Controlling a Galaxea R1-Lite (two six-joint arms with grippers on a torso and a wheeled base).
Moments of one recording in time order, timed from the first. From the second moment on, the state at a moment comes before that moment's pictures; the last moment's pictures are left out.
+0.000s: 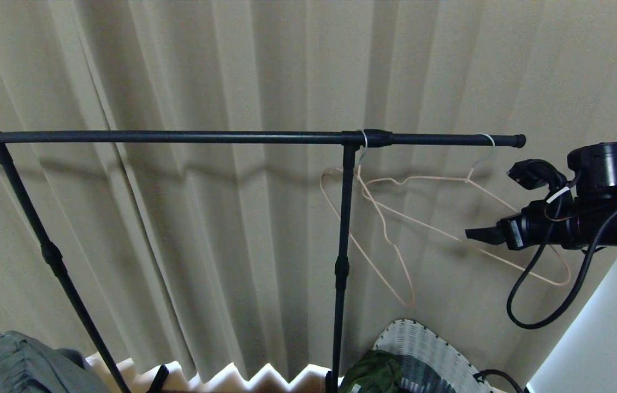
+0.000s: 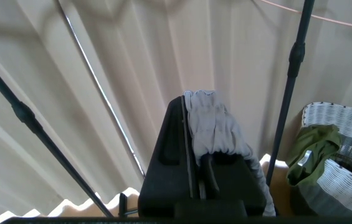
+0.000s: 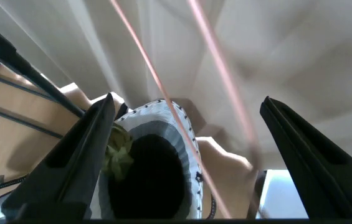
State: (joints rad) left arm -0.03 0.57 -0.17 -0.31 -0.16 0.19; right arm -0.03 1.80 -1.07 -0.06 0.21 -0.21
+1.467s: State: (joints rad) left arm -0.03 0.57 -0.17 -0.31 -0.16 0.20; right arm -0.05 1.77 -1.06 0.00 0.19 -0.21
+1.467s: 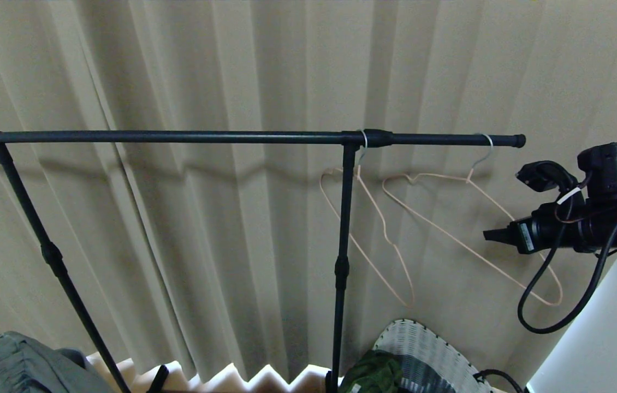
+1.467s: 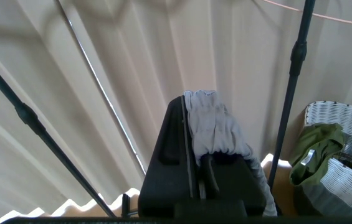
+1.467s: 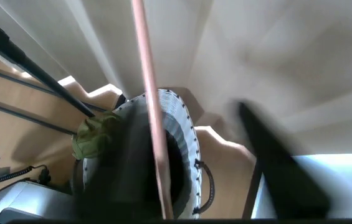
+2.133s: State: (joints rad) left arm -0.03 0.56 -0.18 -0.31 -0.16 0.20; right arm -0.05 1.72 -1.04 0.00 0.20 -0.20
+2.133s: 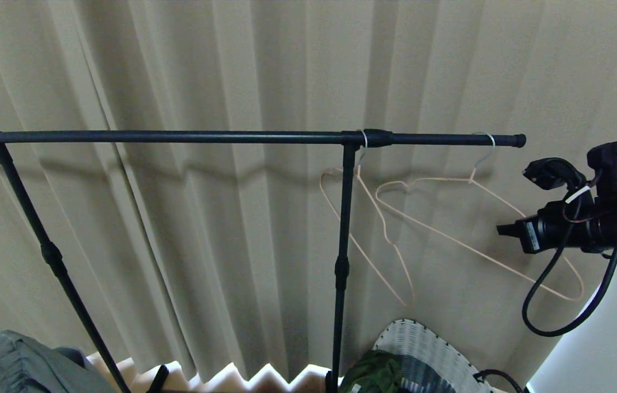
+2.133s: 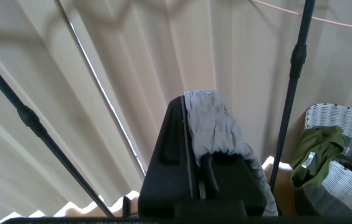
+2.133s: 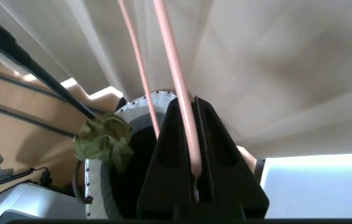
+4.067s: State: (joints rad) left arm -0.03 0.56 -0.17 -0.31 -0.15 0.20; right arm -0.16 1.28 -0.54 -0.23 0.14 -0.19
